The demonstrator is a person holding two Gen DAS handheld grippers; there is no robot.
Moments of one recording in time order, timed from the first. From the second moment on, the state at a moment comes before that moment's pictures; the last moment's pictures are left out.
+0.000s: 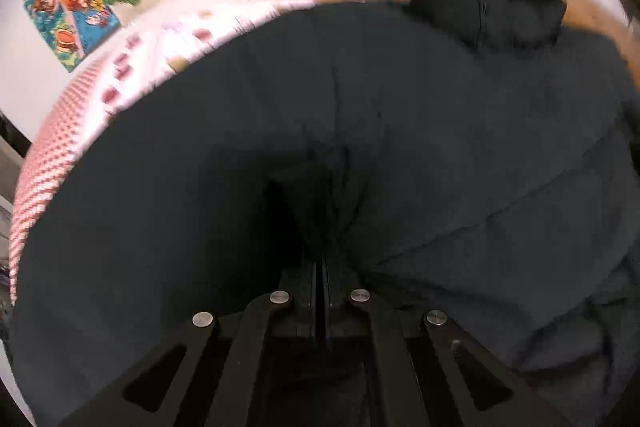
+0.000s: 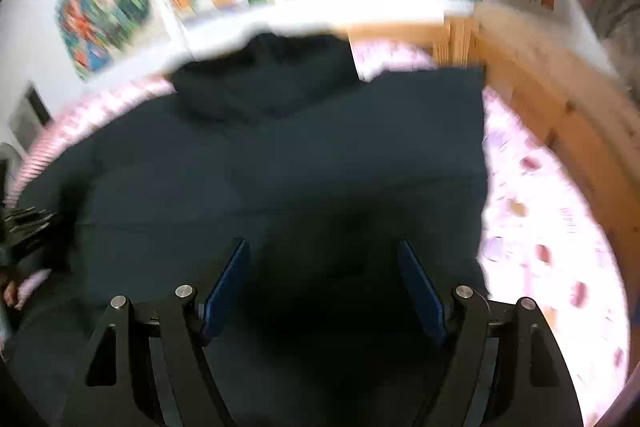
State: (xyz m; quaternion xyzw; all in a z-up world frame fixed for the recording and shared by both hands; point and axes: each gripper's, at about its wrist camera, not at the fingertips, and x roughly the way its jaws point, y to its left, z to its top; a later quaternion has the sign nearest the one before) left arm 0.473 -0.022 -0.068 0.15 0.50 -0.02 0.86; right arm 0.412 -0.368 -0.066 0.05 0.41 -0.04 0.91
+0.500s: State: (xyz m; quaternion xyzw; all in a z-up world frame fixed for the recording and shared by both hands) left arm 0.391 0.087 0.014 -0.12 0.40 -0.09 0.90; right arm 0.410 -0.288 -0.051 0.00 0.41 -0.01 0.91
